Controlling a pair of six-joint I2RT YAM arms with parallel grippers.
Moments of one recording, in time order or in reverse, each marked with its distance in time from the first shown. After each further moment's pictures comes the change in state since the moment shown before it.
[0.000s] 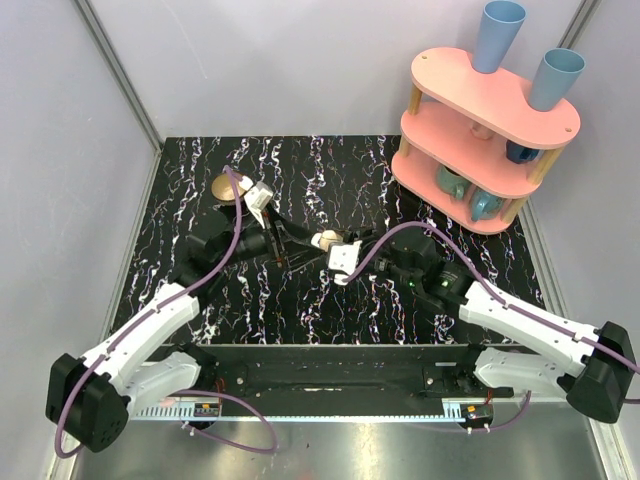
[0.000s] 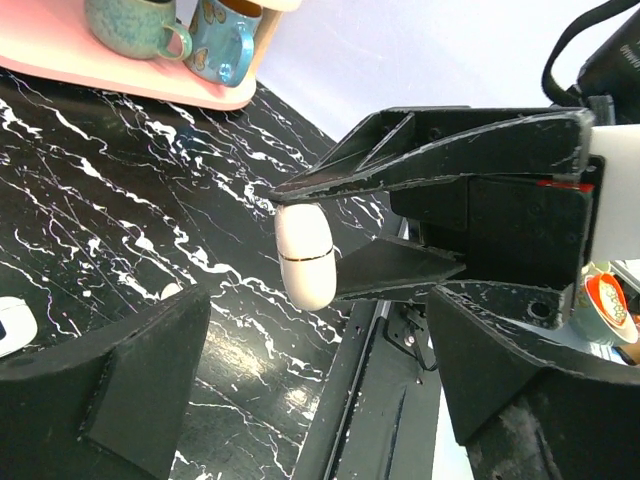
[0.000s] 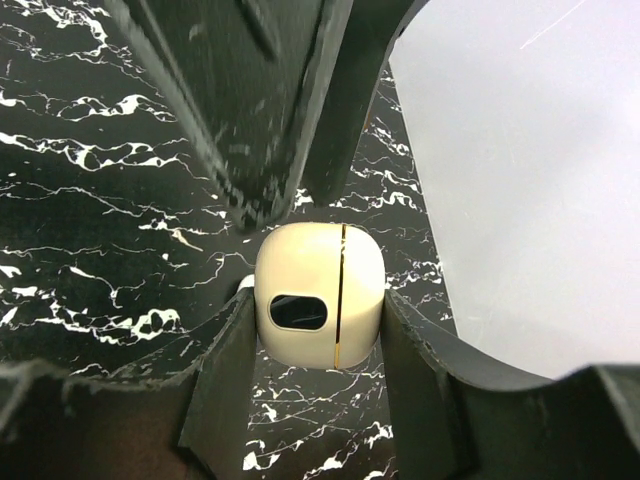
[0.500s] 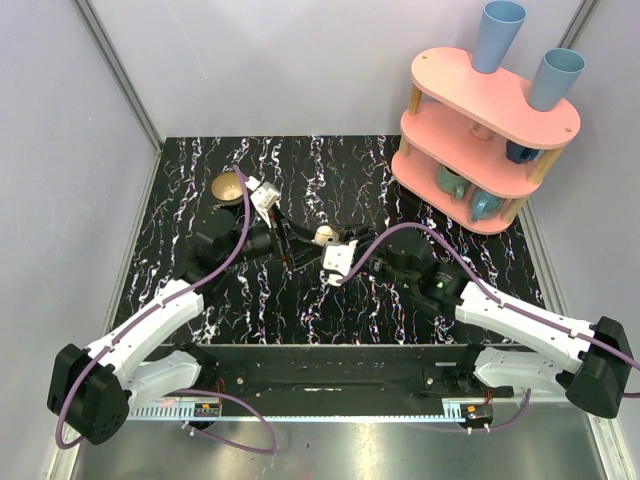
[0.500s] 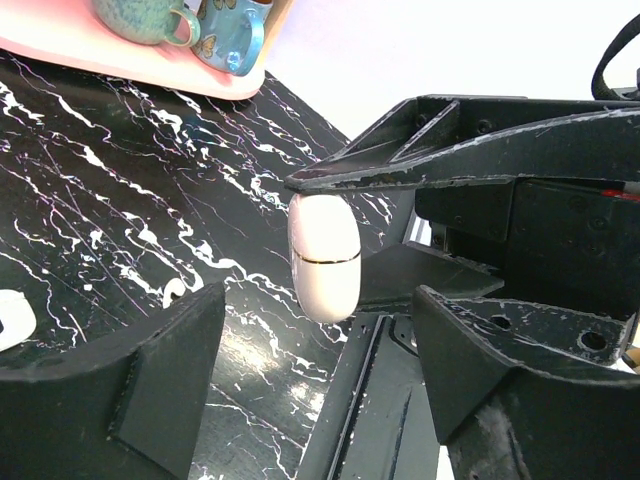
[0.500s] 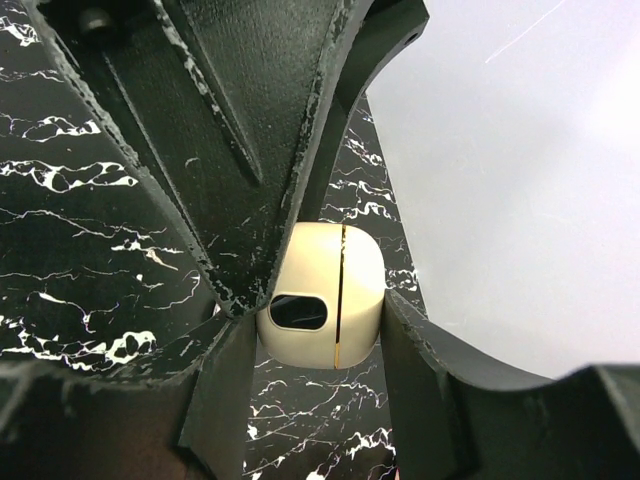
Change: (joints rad) left arm -0.037 0.053 0.008 0.003 -0.042 0.010; right arm 0.044 0.029 0.005 0.079 0.072 -0.016
